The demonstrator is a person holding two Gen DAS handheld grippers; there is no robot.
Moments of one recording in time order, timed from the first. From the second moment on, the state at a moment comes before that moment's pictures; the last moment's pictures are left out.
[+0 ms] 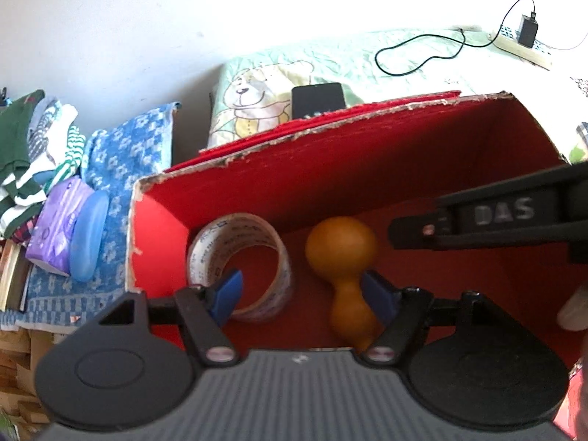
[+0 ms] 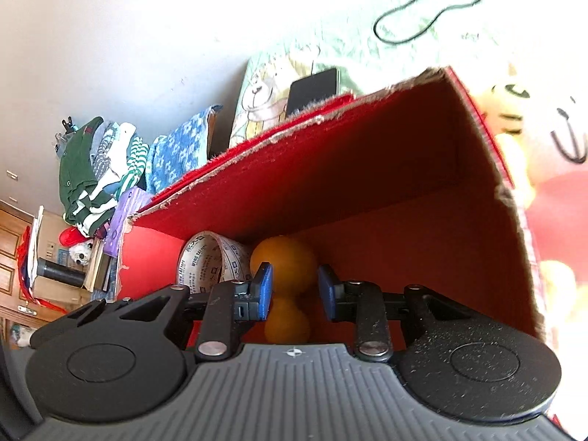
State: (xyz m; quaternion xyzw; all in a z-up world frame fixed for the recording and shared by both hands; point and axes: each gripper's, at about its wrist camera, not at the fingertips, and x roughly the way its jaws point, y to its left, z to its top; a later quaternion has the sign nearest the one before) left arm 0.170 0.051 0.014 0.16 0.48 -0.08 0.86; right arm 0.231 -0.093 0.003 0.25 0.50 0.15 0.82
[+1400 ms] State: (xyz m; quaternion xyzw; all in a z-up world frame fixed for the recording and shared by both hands) left arm 0.041 0.002 0.069 0.08 0.43 0.00 0.90; right arm 0.112 -0.155 0.060 0.15 0.36 0.26 0.89
